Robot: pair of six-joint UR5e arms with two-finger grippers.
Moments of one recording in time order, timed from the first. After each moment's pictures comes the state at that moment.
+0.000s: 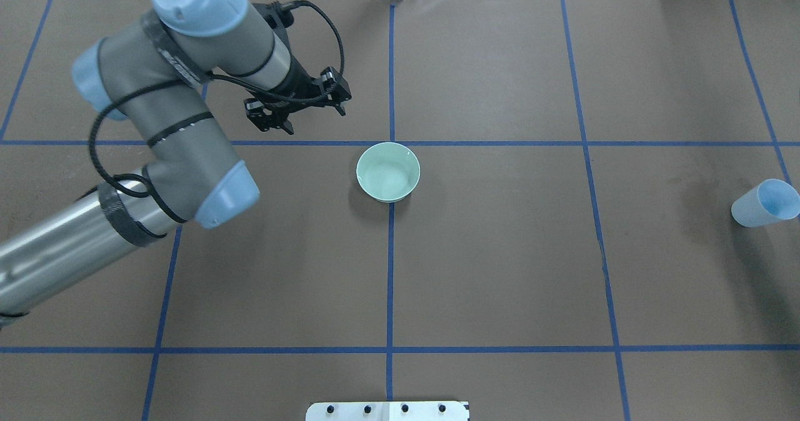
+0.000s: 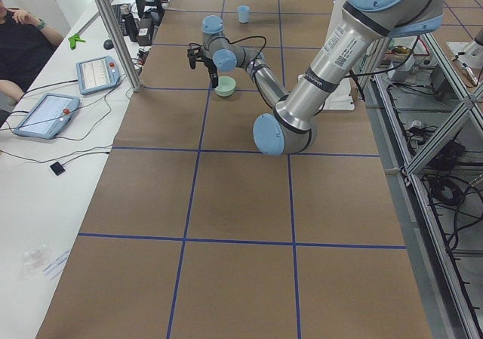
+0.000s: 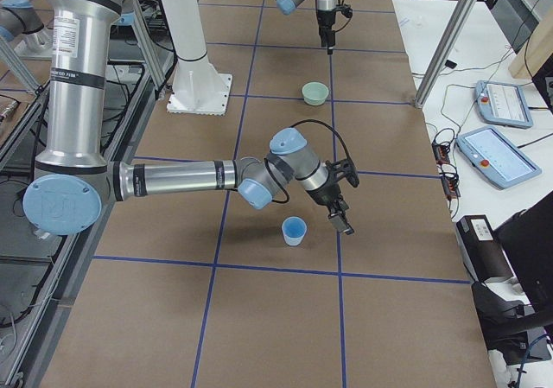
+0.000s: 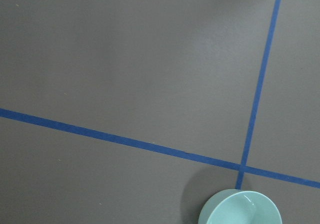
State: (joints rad) left arm -0.73 -2.32 -1.57 -1.75 -2.04 -1.40; right arm 1.27 -1.66 1.69 -0.86 1.80 0.48
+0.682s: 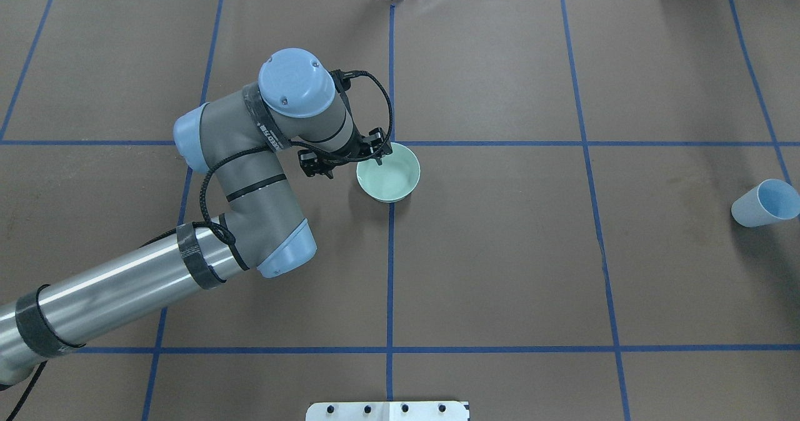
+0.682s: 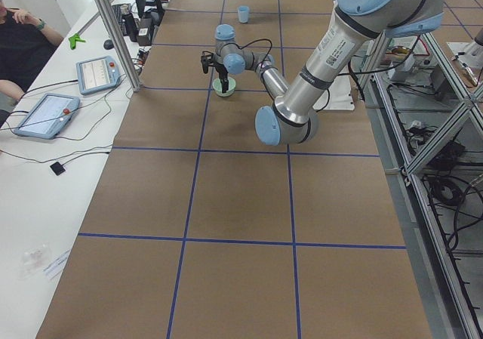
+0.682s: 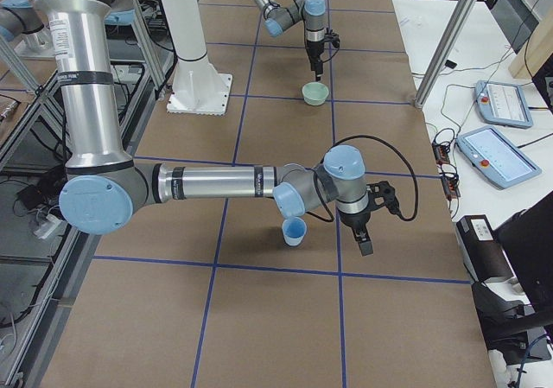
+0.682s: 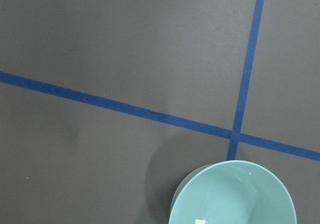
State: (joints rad) left arm -0.60 -2.37 -1.40 -1.83 -1.93 -1.42; right arm 1.48 -1.44 1.49 -1.21 2.19 0.11
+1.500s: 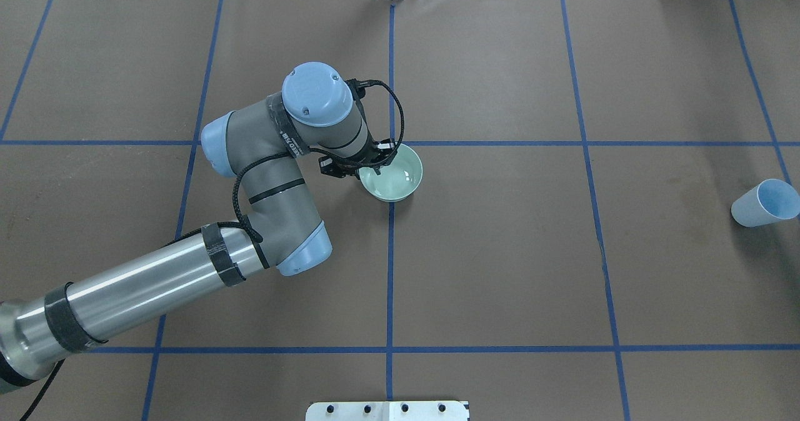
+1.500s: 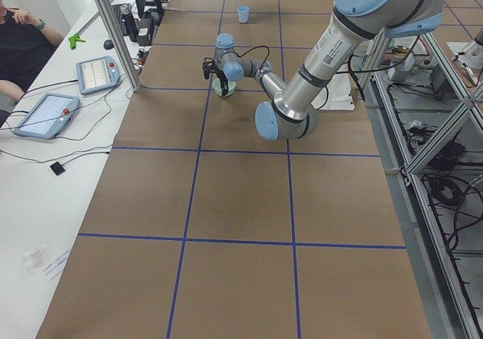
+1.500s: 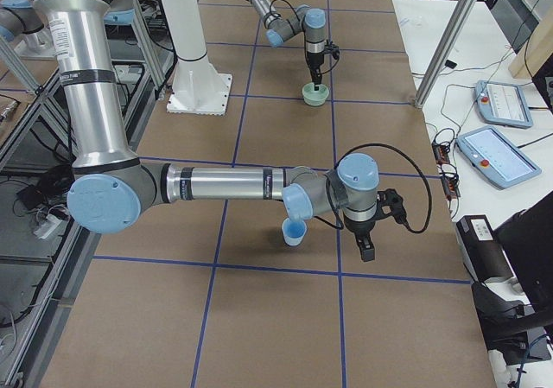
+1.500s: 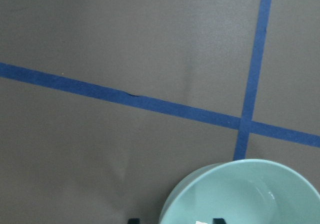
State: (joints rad) left arm -0.59 -2.42 -1.30 -1.89 -1.92 -1.42; right arm 1.49 -1.42 1.45 -1.25 2.23 0.09
